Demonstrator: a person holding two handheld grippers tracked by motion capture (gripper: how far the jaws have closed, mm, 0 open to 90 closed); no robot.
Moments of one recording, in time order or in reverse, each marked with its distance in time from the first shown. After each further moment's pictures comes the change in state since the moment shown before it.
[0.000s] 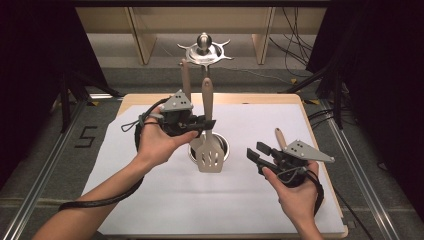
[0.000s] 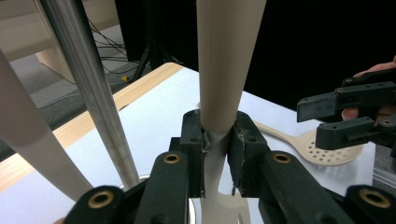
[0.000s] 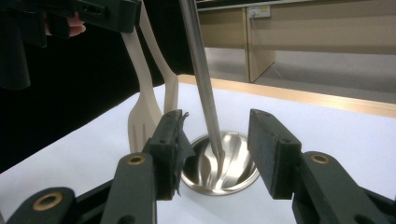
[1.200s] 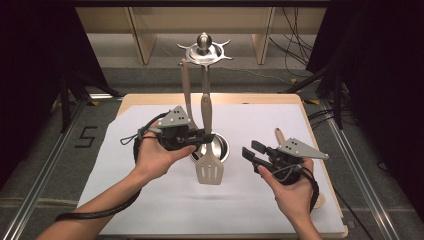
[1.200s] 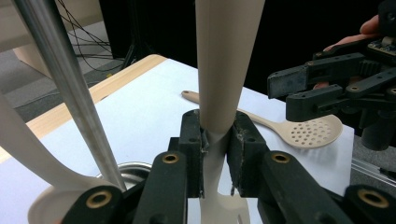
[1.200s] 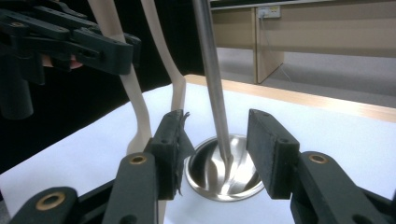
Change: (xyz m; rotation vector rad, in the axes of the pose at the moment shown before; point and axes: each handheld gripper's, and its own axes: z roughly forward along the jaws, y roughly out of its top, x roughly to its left) left arm -0.015 -0.030 -0.002 -0.008 -0.066 -0.062; right arm 0.002 0.003 0.010 0.003 0.027 -0.038
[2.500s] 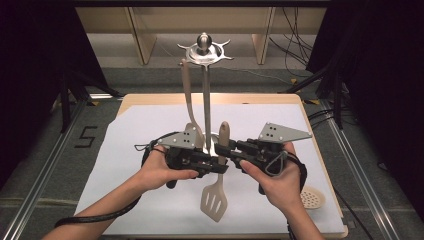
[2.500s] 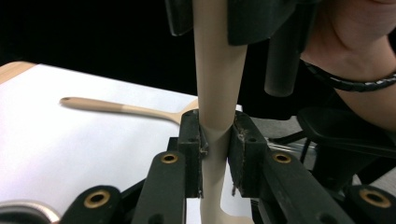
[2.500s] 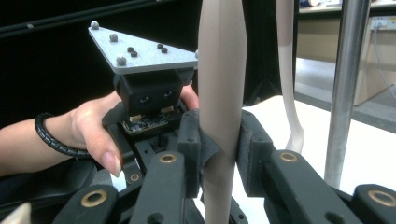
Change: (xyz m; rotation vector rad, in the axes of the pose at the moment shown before) left arm -0.015 -0.036 0.018 -0.028 -0.447 0.060; right arm 0.042 0.052 0.018 -0.008 0.378 -0.074
